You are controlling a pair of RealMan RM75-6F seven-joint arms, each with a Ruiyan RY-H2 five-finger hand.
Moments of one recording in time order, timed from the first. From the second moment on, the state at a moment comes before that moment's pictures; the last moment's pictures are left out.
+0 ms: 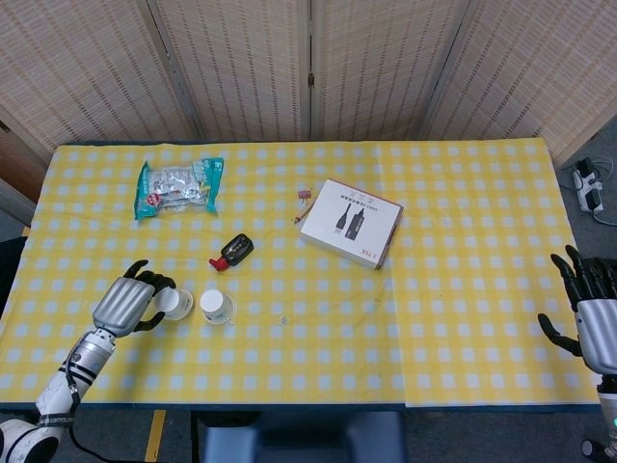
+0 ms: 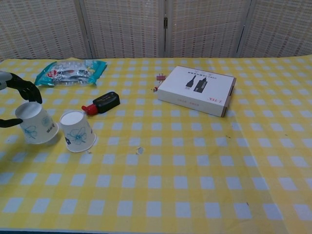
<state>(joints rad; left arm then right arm) -0.52 -1.24 -0.04 -1.54 1.38 1.06 0.17 0.08 -1.02 0.10 -1.65 -1.50 1.51 0.03</state>
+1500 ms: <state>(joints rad) -0.39 -1.17 -0.10 -1.62 1.30 1.29 0.11 0.10 -1.03 0.09 -1.64 -1.47 1.43 0.06</state>
